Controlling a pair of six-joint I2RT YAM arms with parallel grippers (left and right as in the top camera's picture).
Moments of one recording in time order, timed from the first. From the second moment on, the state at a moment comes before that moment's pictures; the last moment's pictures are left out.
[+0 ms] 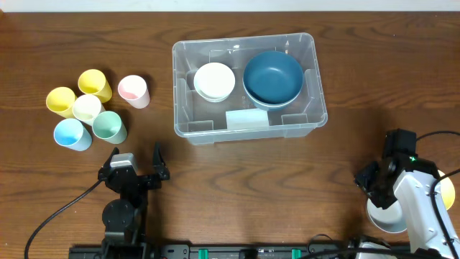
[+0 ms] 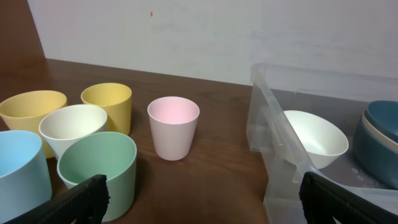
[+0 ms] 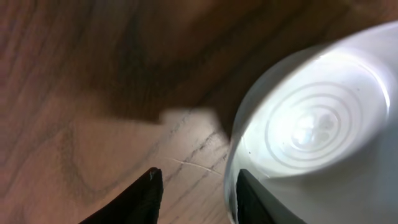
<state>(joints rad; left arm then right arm) -0.07 0.02 0.03 -0.13 -0.13 -0.15 -0.27 1.24 0.62 -0.89 0.07 0.69</state>
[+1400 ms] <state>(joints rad) -0.07 0.02 0.03 -0.13 -0.13 -0.15 0.04 1.39 1.59 -1.19 -0.09 0.31</state>
